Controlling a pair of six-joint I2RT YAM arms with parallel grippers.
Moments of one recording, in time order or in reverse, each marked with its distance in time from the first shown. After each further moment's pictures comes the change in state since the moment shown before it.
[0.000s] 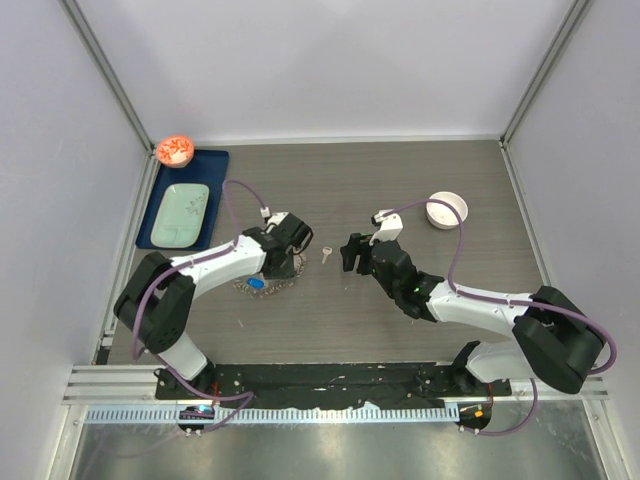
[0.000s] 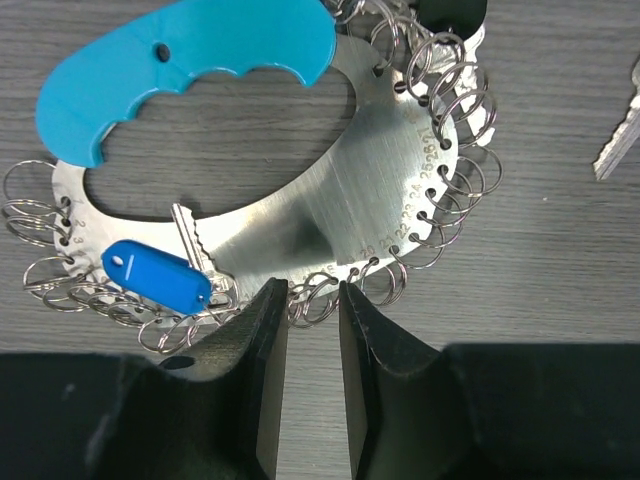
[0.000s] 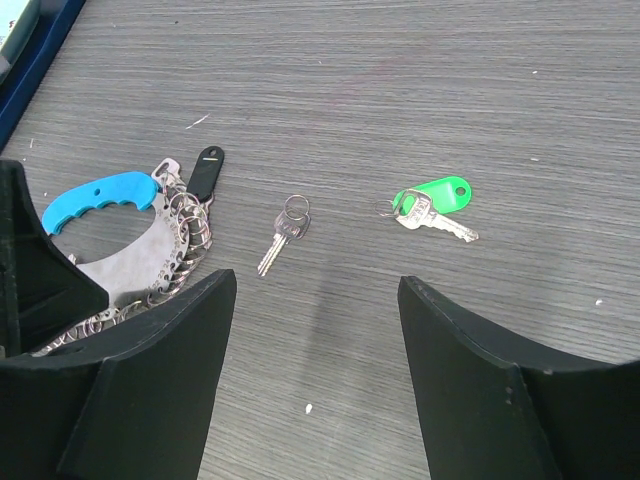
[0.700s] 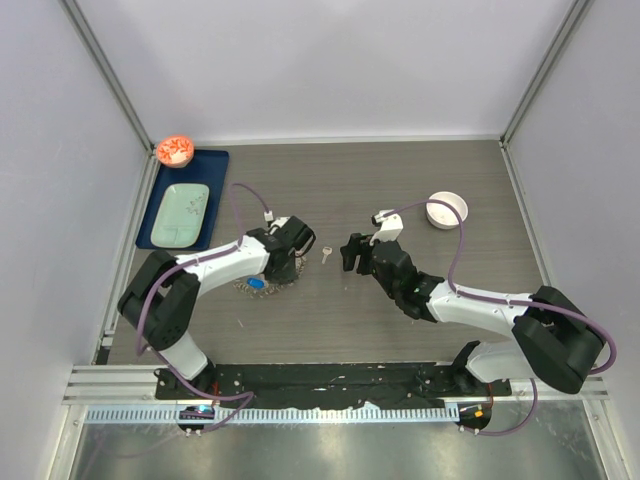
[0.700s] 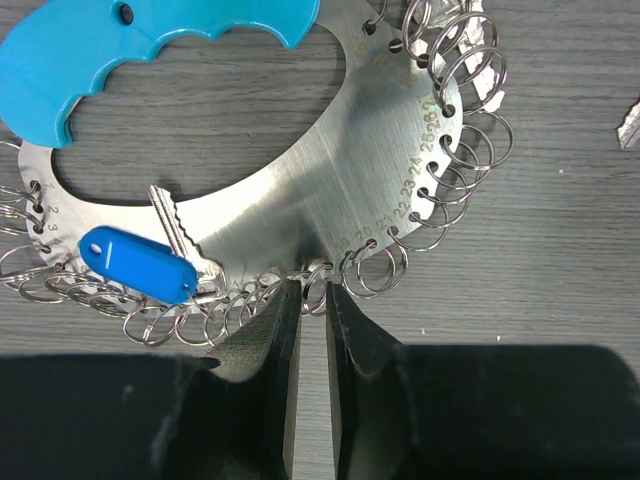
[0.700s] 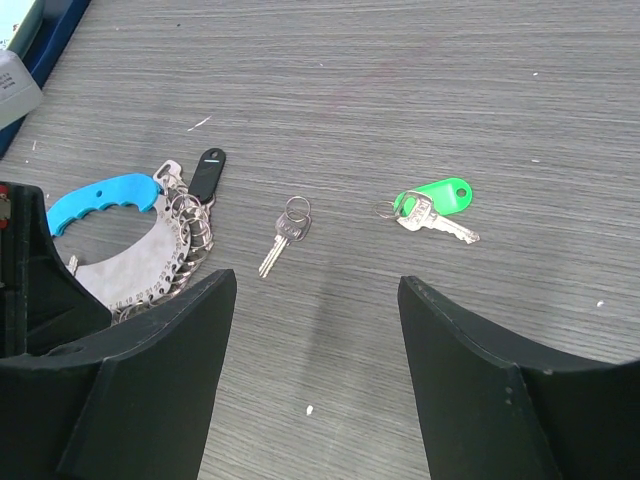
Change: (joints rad) left arm -0.015 0.032 0.002 -0.024 0.038 0.003; right arm 0.000 0.000 -0.006 0.010 0.000 0.000
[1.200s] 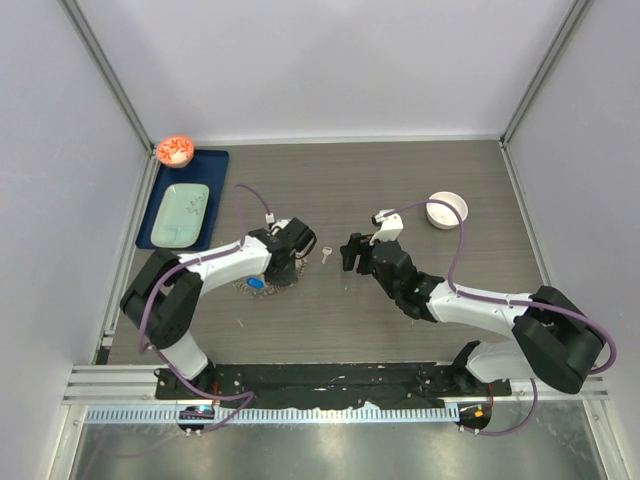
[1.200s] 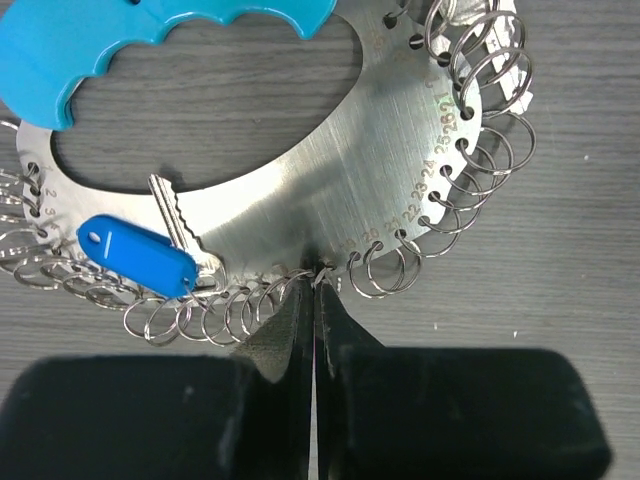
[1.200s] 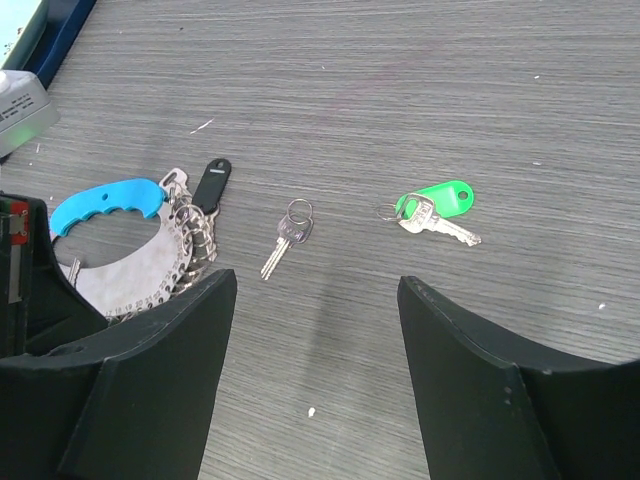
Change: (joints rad) left arm -0.004 0.021 0.002 -0.011 -0.004 0.002; right arm 0.000 0.000 0.000 0.008 -0.001 0.000
